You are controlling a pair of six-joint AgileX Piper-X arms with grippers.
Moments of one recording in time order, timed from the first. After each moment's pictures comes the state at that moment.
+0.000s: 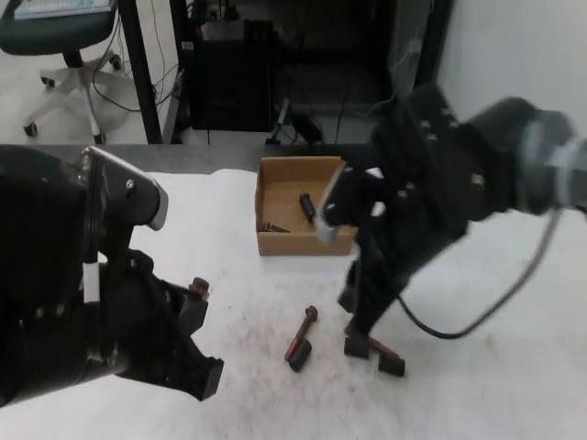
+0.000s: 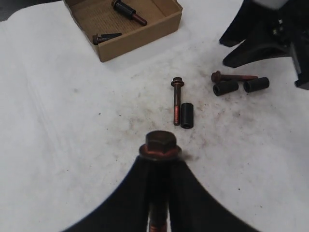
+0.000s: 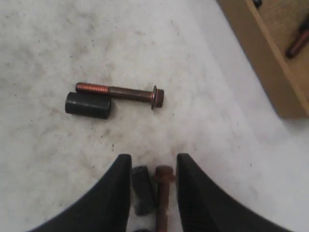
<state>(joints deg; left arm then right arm) -34.8 48.3 -36.9 34.5 0.6 -2.6 31.4 94.4 -63.9 38.9 -7.6 -28.8</state>
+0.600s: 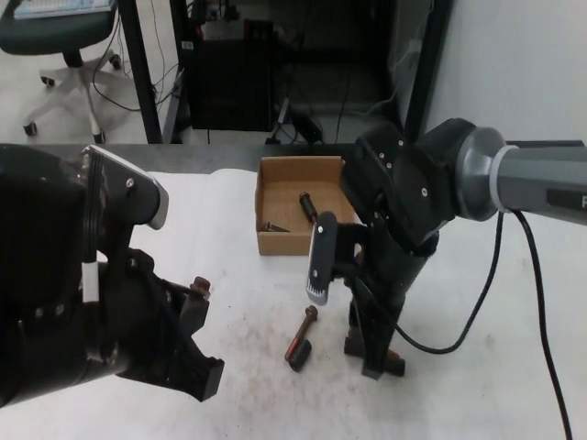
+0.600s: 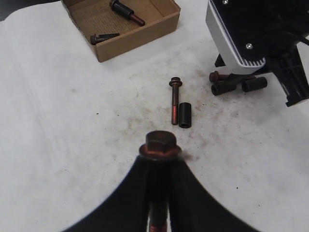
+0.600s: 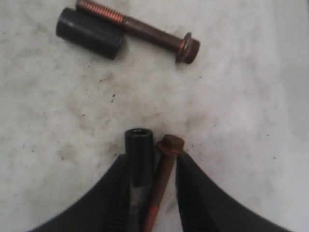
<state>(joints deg) -34.8 48.3 -36.9 34.6 1.0 -2.6 32.6 103.0 -68.3 46.6 -1.3 -45.9</state>
